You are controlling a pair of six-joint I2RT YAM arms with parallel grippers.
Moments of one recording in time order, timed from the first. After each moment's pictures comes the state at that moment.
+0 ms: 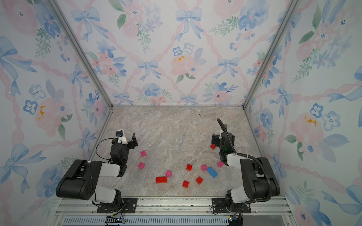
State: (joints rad) left arm -0.10 1.42 0.29 0.99 -0.31 -0.05; right arm 0.16 1.46 0.59 0.36 0.30 0.03
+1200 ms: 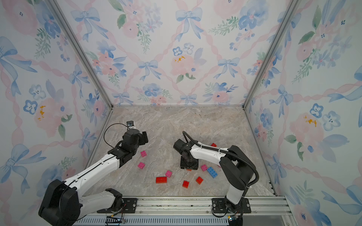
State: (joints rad) left arm -0.43 1.18 0.70 -0.08 -0.49 -0.38; right arm 0.85 1.74 1.10 -0.90 0.00 0.90
